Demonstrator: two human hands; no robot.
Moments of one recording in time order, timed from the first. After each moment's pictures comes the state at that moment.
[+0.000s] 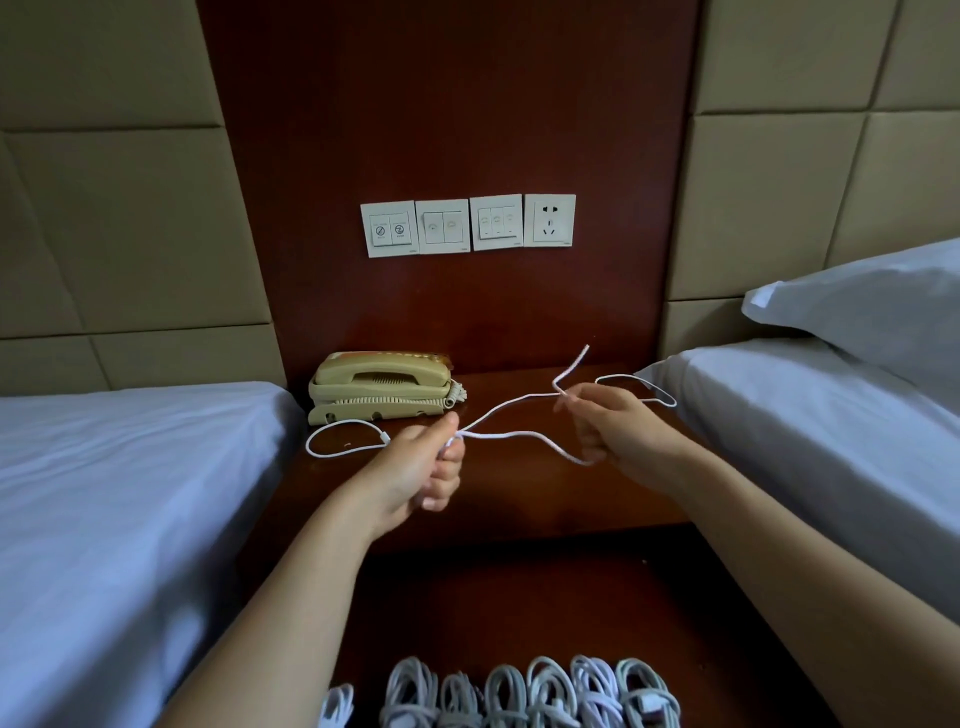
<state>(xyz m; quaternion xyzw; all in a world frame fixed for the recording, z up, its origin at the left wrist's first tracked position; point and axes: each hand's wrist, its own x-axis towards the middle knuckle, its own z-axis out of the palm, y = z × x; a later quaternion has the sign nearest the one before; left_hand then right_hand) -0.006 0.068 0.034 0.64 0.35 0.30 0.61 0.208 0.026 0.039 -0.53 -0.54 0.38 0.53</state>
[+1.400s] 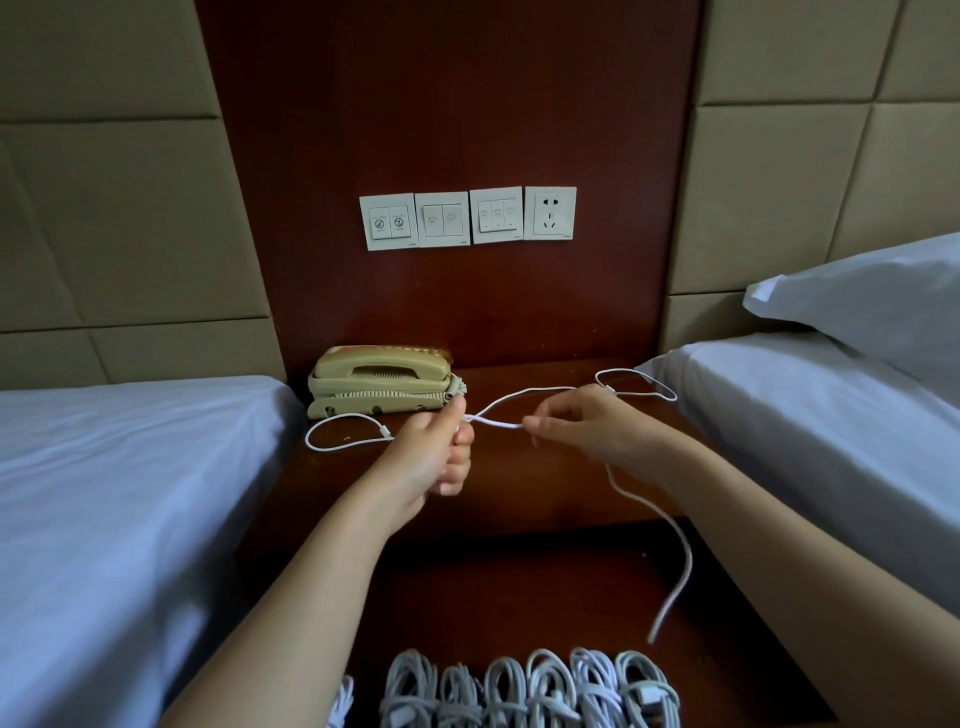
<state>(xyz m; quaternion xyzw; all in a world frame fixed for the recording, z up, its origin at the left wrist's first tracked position) 0.008 0.063 0.034 0.62 0.37 0.37 0.59 0.193 0.020 0.051 -0.58 -0.69 0.23 0.35</state>
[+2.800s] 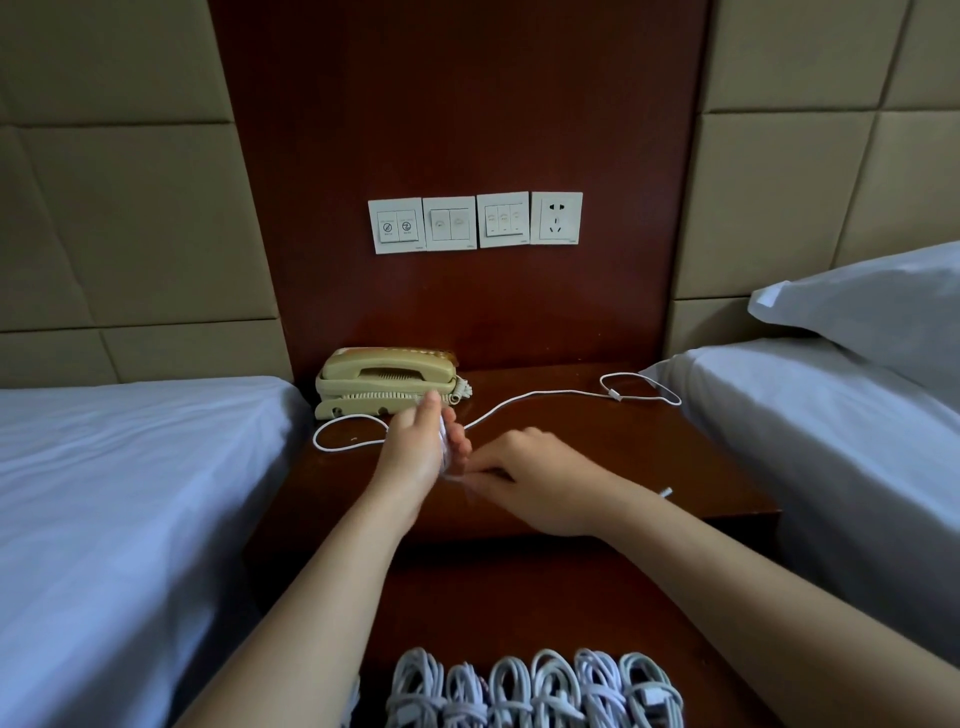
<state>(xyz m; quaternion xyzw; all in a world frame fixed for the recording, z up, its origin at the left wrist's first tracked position) 0.011 0.068 0.035 0.50 0.36 0.52 0.60 0.128 0.001 0.047 -0.54 -0.82 0.06 0.19</state>
